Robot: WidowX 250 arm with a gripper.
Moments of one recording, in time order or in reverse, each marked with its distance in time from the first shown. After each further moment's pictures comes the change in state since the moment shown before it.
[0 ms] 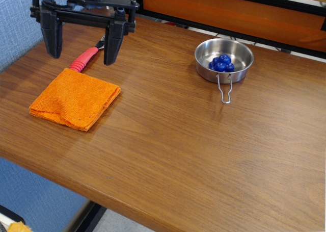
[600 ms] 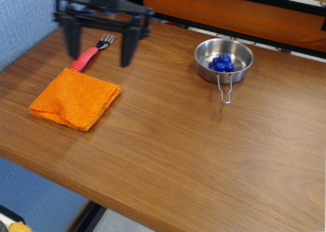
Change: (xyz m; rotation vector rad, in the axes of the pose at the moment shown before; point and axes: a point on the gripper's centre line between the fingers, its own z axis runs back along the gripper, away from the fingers) arm 0.014 -0.024 -0.009 0.008 0.000 -0.032
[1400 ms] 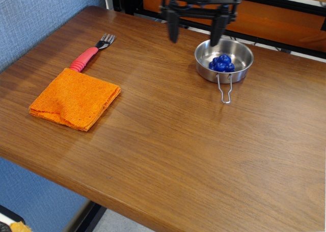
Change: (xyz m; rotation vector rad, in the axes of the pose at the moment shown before) arm 0.087 -0.132 -0.005 -0.182 -0.203 -0.137
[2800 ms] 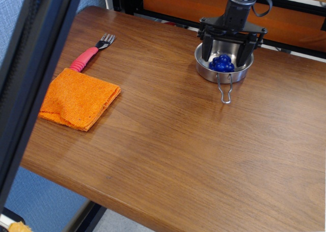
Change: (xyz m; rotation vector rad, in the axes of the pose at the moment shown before) arm 0.033 -0.047 -0.066 0.044 0.047 -0.064
